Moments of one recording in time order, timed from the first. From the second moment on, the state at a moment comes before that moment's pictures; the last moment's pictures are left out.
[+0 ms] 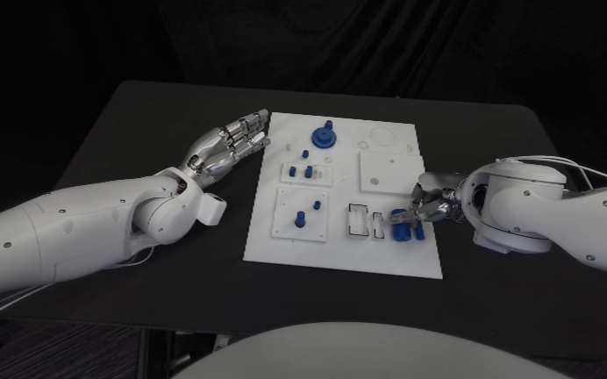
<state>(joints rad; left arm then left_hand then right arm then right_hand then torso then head) 1.12 -0.93 -0.21 1.45 -0.16 -0.07 0.68 1.51 0.19 -0.20 0.26 0.56 0.27 0.03 0.03 0.03 0.13 0.13 0.02 0.02 0.03 0.13 0.01 0.01 0.16 0.11 0.25 0.07 0.18 1.29 -0.97 -0.25 1.76 -1.21 0.04 -0.59 1.02 0.02 -0.03 0.26 0.05 1.05 0.03 0.44 0.51 1.47 -0.04 1.57 1.31 1.47 -0.11 1.54 1.31 0.05 1.46 0.00 1.45 1.31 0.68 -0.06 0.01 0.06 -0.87</state>
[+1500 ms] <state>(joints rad) 1.12 -0.93 -0.21 1.45 -0.16 -0.04 0.68 1.52 0.19 -0.19 0.26 0.57 0.27 0.05 0.03 0.03 0.15 0.15 0.02 0.02 0.03 0.14 0.01 0.01 0.16 0.11 0.26 0.07 0.18 1.30 -1.00 -0.25 1.79 -1.06 -0.06 -0.48 1.16 0.03 -0.06 0.14 0.05 1.05 0.04 0.37 0.52 1.47 -0.03 1.57 1.31 1.46 -0.11 1.53 1.31 0.03 1.47 0.00 1.46 1.31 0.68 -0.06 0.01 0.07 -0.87</state>
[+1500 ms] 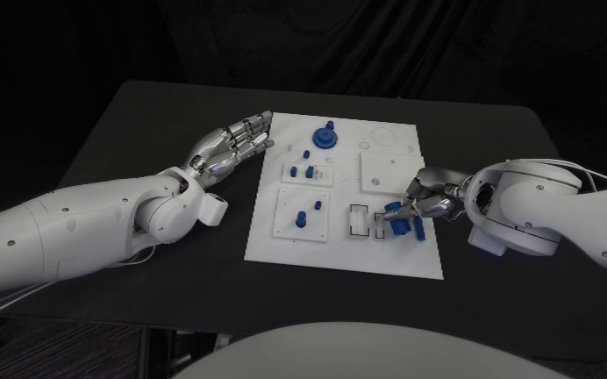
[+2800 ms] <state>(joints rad) 1.12 -0.92 -0.21 1.44 -0.16 -0.03 0.68 1.52 0.19 -0.19 0.26 0.57 0.27 0.05 0.03 0.03 0.15 0.15 0.02 0.02 0.03 0.14 0.01 0.01 0.16 0.11 0.26 0.07 0.18 1.31 -0.88 -0.25 1.73 -0.89 -0.07 -0.53 1.13 0.08 -0.07 0.13 0.05 1.05 0.04 0.33 0.52 1.46 -0.04 1.57 1.31 1.47 -0.11 1.52 1.31 0.03 1.47 0.00 1.44 1.31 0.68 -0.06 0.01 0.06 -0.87</state>
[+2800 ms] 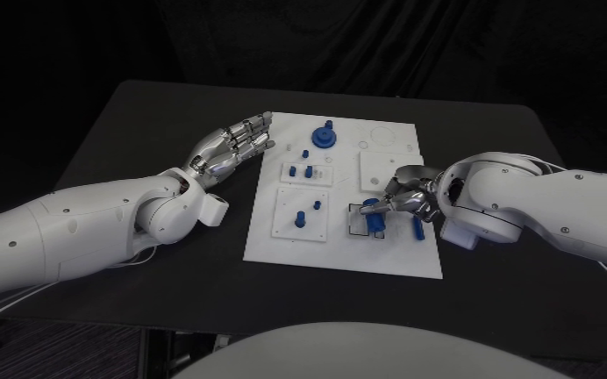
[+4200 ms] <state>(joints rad) 1.11 -0.91 -0.21 1.43 -0.16 -0.02 0.68 1.52 0.19 -0.19 0.25 0.58 0.28 0.06 0.03 0.04 0.15 0.15 0.02 0.02 0.03 0.14 0.01 0.01 0.16 0.12 0.26 0.07 0.18 1.30 -0.86 -0.25 1.72 -0.88 -0.04 -0.53 1.00 0.09 -0.12 0.18 0.05 1.03 0.05 0.31 0.54 1.46 -0.03 1.57 1.31 1.47 -0.10 1.52 1.31 0.03 1.47 0.01 1.42 1.31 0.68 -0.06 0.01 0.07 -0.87</state>
